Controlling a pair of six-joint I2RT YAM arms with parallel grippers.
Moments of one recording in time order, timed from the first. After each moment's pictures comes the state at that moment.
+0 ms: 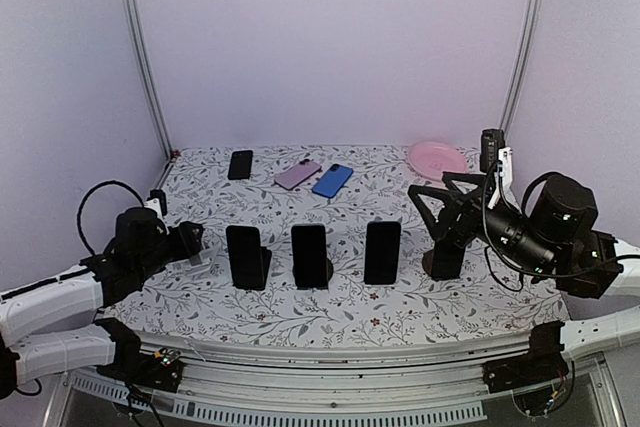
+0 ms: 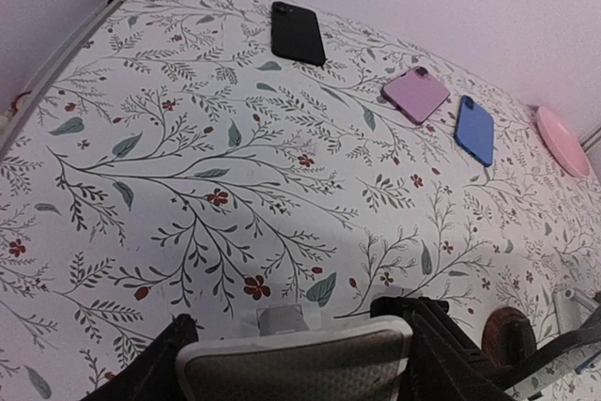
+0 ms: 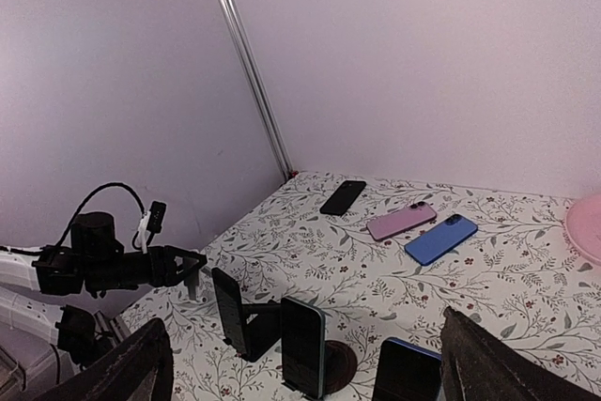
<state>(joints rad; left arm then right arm) -0.43 0.84 0.32 0.05 -0.28 -0.53 1.18 0.80 0.74 0.05 0.46 0.31</state>
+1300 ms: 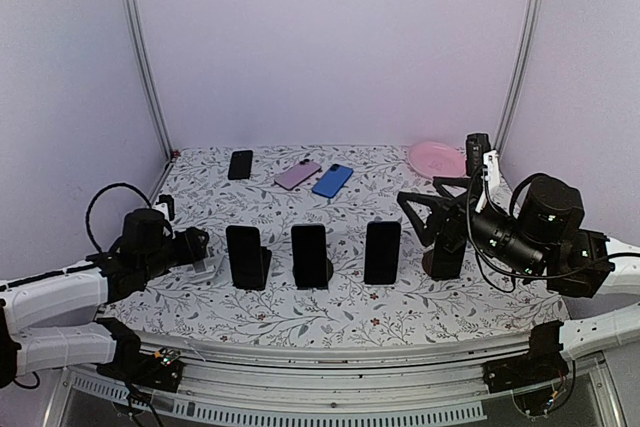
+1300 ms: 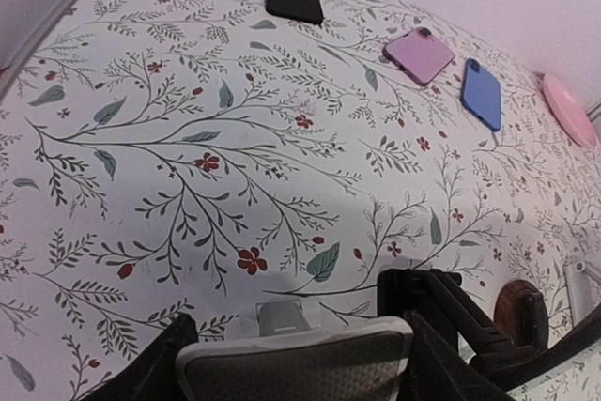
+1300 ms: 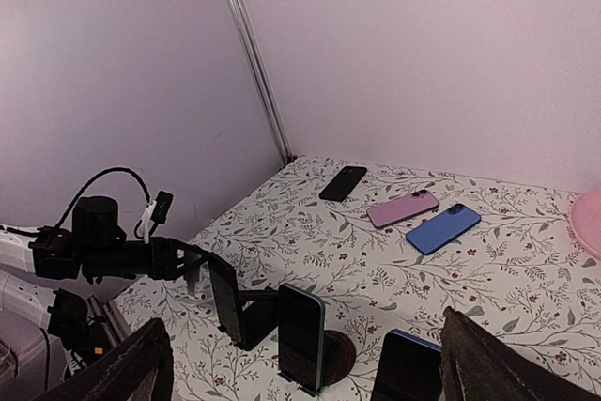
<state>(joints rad) -0.43 0.93 0.31 0.05 -0.22 -0.53 1.18 0.85 0.74 0.06 0.45 0.30</state>
